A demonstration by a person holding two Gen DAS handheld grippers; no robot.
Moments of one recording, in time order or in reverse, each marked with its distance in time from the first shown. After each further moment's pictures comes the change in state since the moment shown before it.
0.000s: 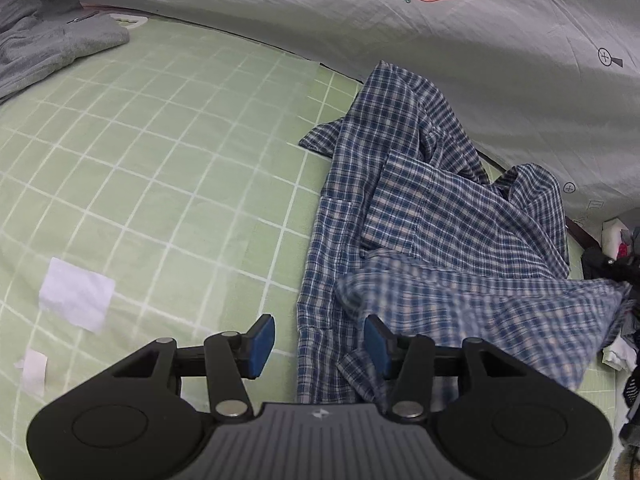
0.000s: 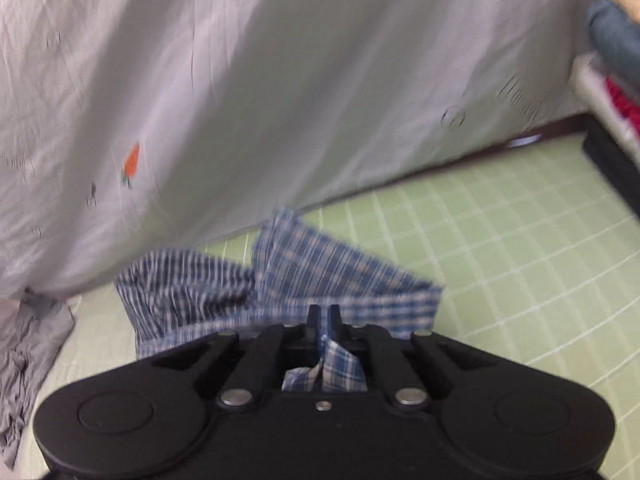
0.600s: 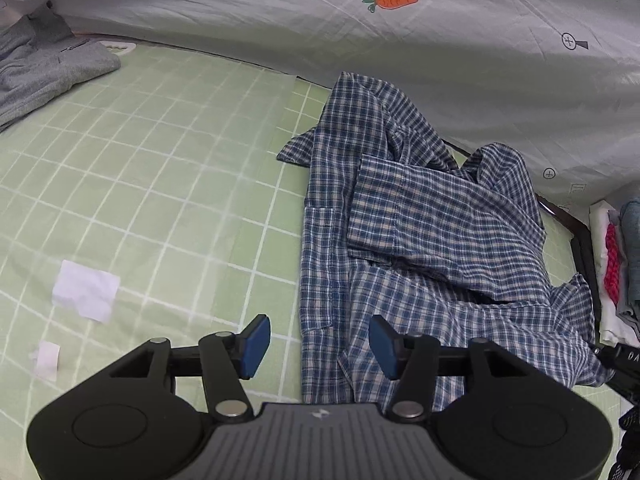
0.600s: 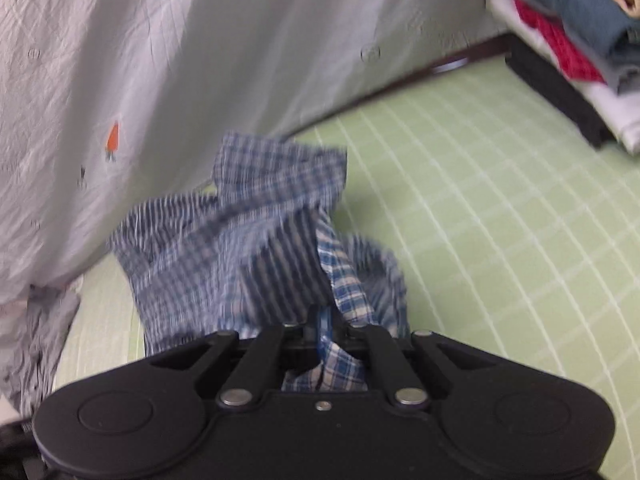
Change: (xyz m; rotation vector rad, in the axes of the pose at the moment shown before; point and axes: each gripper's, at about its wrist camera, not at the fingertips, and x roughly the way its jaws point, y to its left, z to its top) left arm -0.029 0.003 -0.009 0.072 -0.034 -0.006; right arm -0.047 -0.032 -0.090 0.113 0.220 -0.011
